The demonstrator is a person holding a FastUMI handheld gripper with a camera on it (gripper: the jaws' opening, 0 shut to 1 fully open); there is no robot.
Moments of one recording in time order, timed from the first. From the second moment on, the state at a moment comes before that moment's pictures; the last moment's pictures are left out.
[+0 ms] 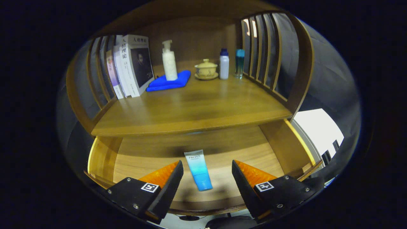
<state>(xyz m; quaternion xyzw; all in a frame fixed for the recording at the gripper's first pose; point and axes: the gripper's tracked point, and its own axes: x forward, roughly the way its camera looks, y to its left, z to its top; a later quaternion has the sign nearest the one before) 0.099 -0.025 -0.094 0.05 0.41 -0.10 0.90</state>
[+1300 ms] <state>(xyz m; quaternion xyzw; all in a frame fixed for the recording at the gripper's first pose) 0.103 -0.002 -0.175 0.11 0.54 -0.09 0.83</state>
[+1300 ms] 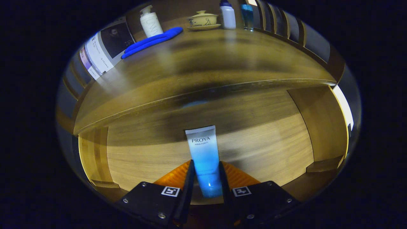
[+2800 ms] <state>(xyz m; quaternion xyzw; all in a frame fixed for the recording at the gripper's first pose) 0.079 0.020 -0.070 0.20 0.51 -0.15 0.82</state>
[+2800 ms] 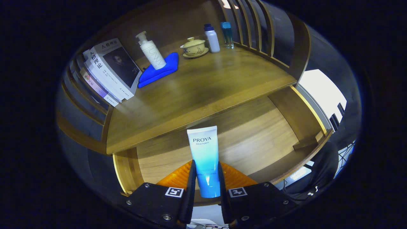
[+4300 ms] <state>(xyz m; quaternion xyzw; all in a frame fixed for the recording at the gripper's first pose) 0.245 0.017 -0.041 0.04 0.40 -0.03 0.91</state>
